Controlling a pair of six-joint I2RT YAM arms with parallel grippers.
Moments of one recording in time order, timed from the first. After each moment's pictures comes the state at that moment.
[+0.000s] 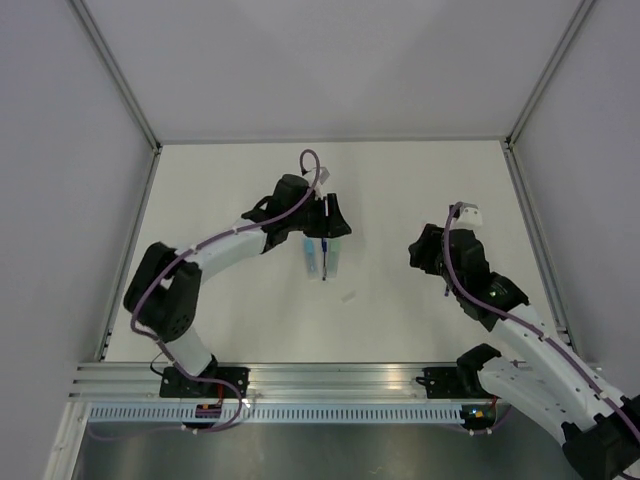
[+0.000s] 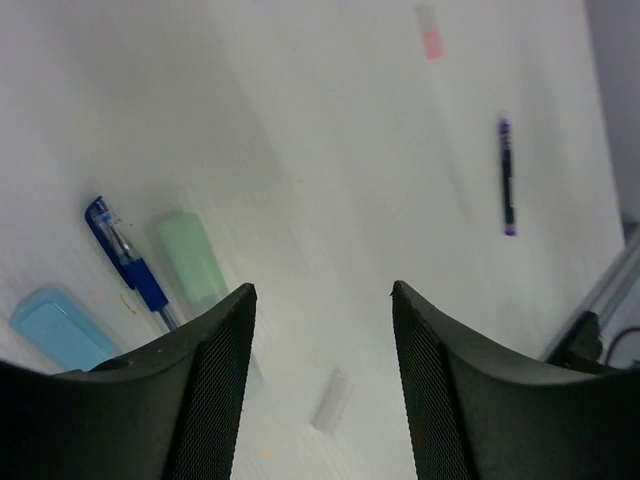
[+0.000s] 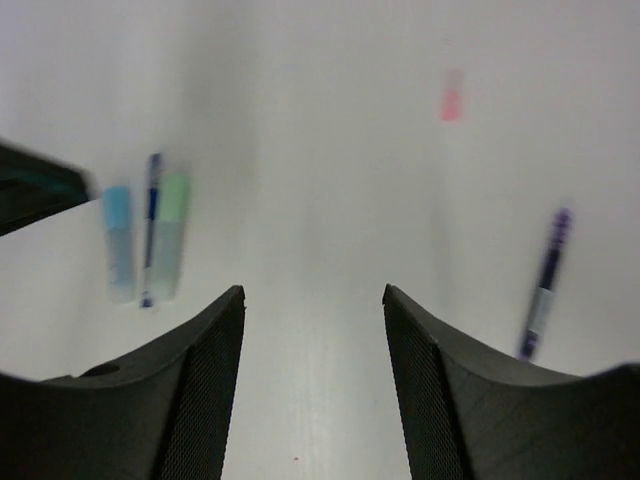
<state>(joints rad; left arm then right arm) -0.60 1.76 1.15 -0.03 0.29 -0.52 0.49 0.76 0.63 -0.33 0.21 0.52</state>
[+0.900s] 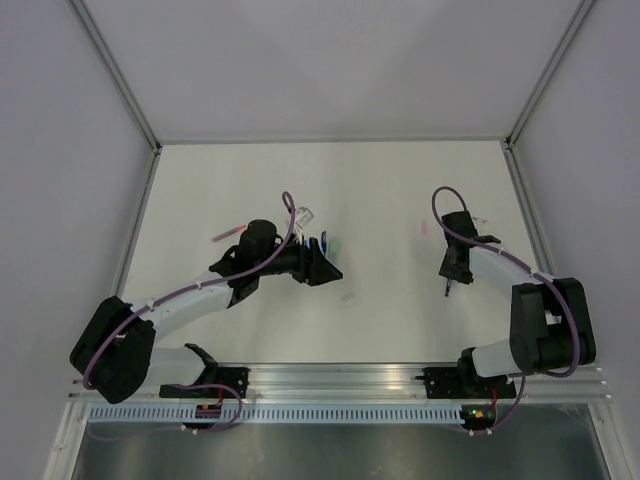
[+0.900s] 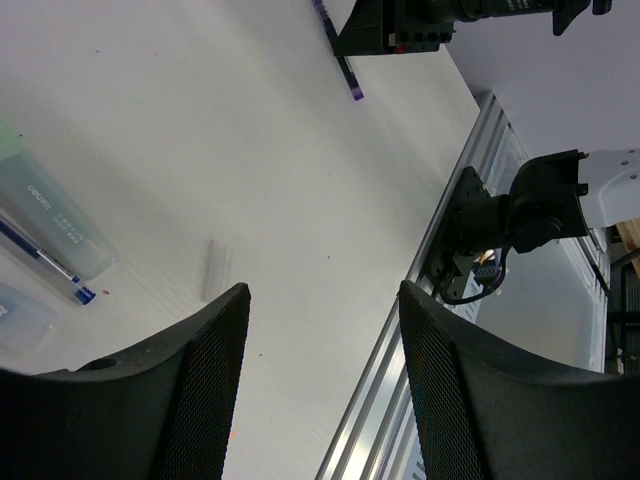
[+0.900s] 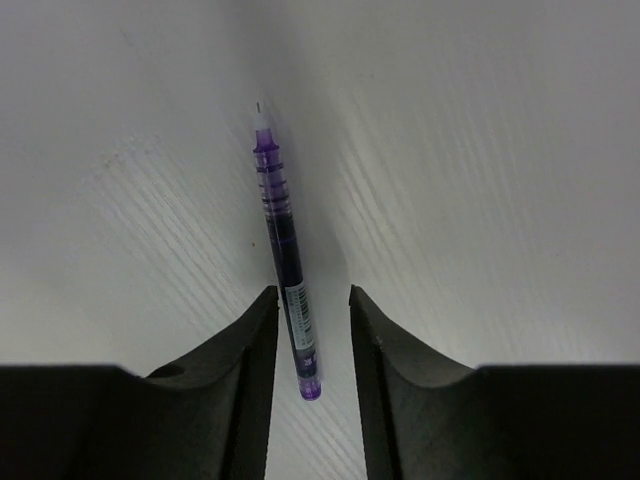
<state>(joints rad) -0.64 1.28 0.63 0.27 0.58 -0.54 0.11 1.41 0.72 -0.50 0.35 0.51</state>
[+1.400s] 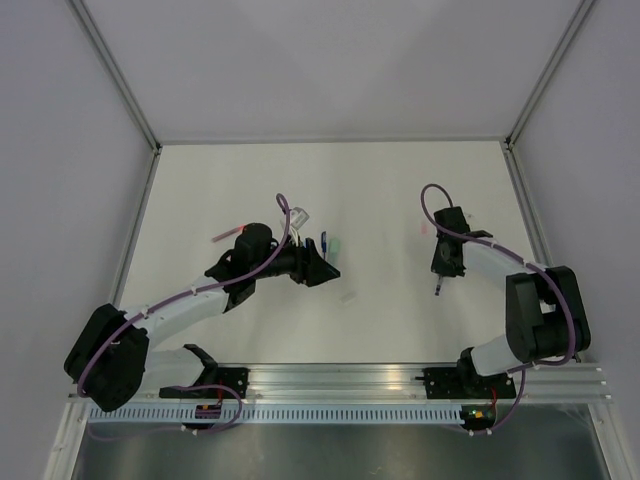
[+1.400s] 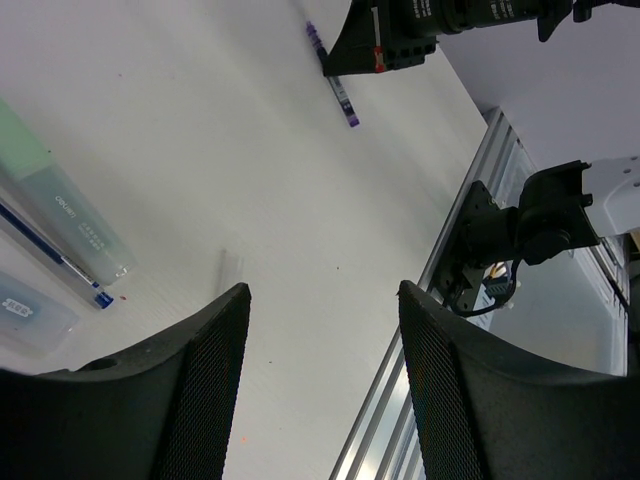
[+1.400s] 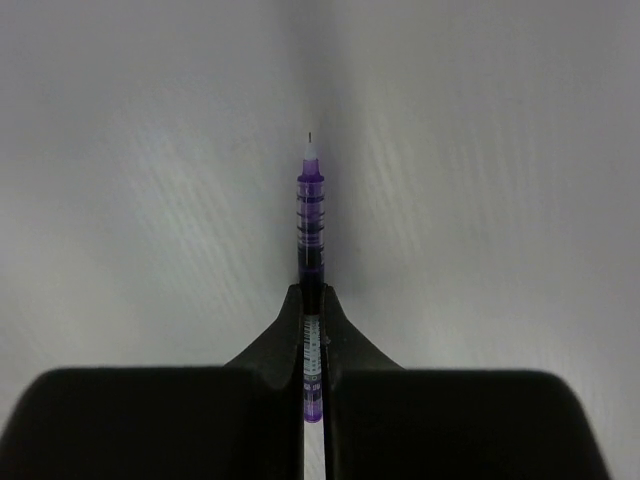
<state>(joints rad) -0.64 1.23 0.60 0.30 0.53 -0.53 0.14 1.50 0.77 -0.46 0.26 0.45</state>
